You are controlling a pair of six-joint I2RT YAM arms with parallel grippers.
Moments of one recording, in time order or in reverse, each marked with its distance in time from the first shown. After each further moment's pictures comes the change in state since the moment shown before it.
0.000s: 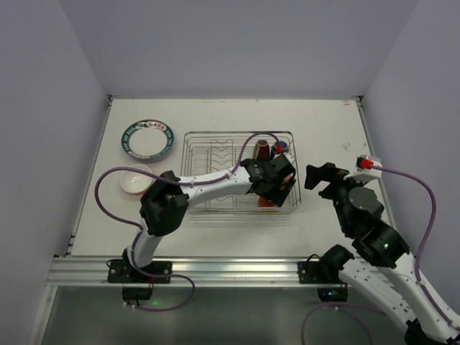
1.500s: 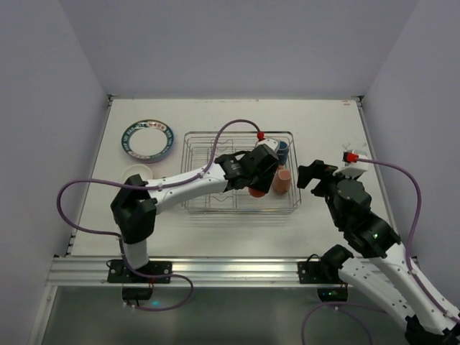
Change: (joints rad) left arm 0.053 -0.191 -0.160 0.093 -0.045 -0.038; right arm -0.006 0.039 -0.022 0.024 -0.034 -0.005
